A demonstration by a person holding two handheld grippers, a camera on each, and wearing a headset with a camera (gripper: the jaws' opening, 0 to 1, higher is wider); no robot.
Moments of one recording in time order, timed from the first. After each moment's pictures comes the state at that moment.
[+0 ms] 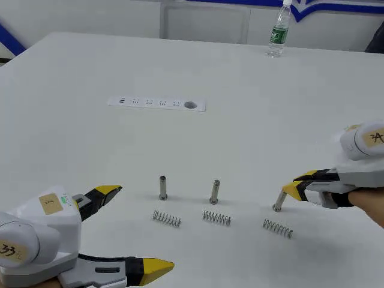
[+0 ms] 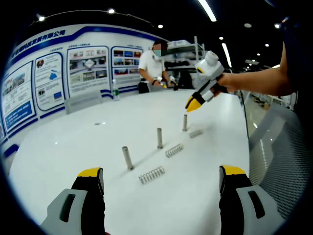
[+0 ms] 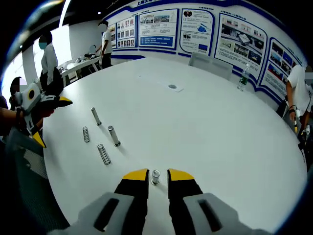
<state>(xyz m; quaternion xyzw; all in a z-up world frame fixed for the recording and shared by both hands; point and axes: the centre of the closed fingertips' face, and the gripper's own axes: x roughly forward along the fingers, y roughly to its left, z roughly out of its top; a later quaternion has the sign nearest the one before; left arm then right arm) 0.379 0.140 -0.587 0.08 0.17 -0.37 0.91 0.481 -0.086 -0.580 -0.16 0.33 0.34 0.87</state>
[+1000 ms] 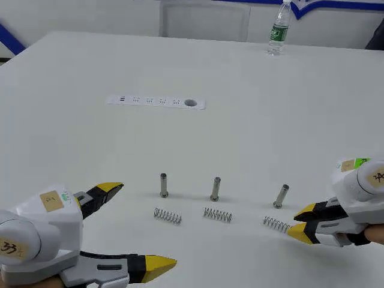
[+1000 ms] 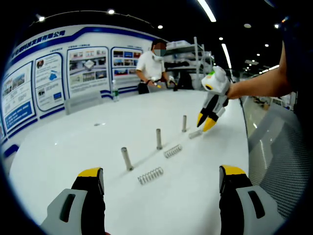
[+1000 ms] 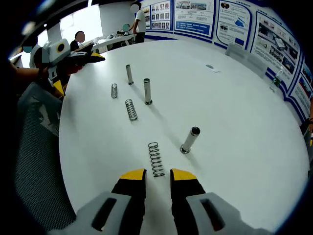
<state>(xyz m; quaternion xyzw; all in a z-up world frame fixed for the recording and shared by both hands) 0.377 0.139 -0.586 0.08 0.17 -0.37 0.91 0.432 -0.090 -0.649 -0.23 0.38 0.46 0.77</state>
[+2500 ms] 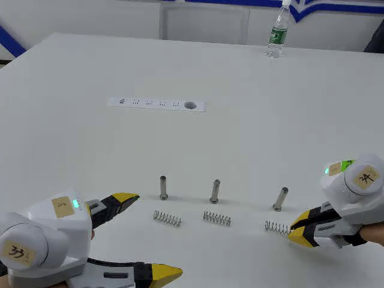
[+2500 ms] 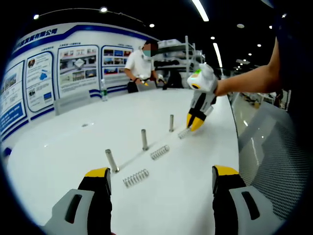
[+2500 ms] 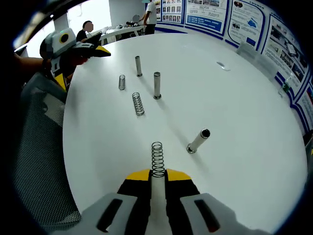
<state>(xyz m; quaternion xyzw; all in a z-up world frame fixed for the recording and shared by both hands) 0.366 0.116 -0.588 0.08 0.18 -0.42 0.89 0.420 -0.086 -0.644 -0.26 0.40 0.48 0.74</state>
